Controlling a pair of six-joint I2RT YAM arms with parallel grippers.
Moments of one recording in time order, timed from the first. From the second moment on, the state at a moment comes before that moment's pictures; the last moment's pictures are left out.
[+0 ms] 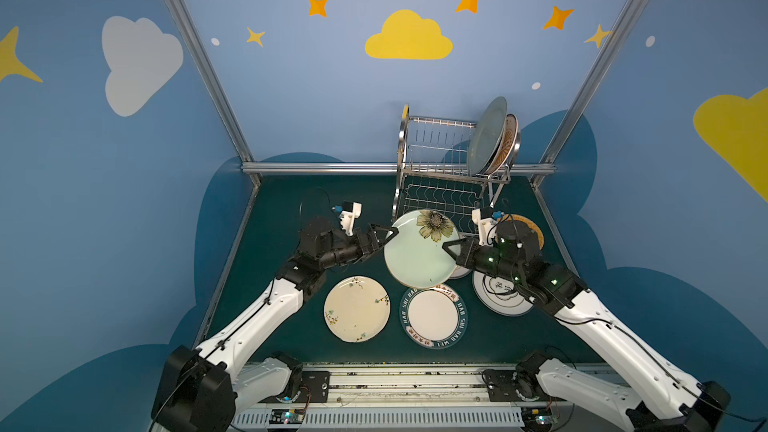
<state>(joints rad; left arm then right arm) -0.39 1.08 0.77 0.07 0.62 -1.01 0.65 0.97 1.02 -0.52 -0.14 0.81</state>
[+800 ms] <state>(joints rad) -0.24 0.81 0.87 -0.34 0.56 -0.74 0.71 1.74 2.41 -0.85 0.67 0.37</state>
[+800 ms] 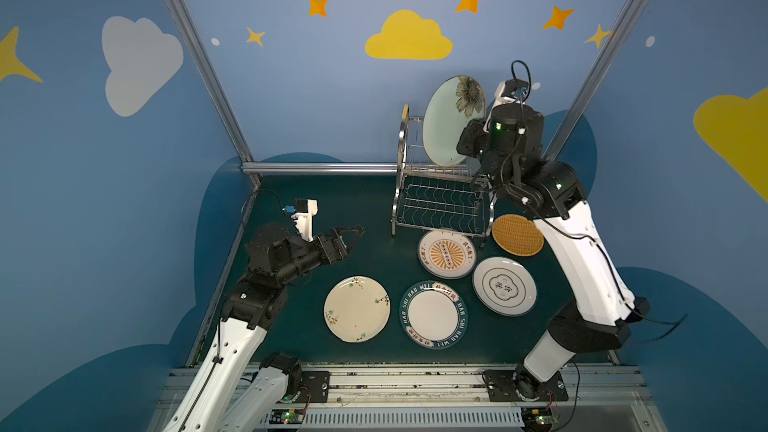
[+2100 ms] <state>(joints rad) -0.19 0.78 0.85 -0.15 0.81 -0.75 0.57 2.07 2.56 -0.68 1.02 -0.03</state>
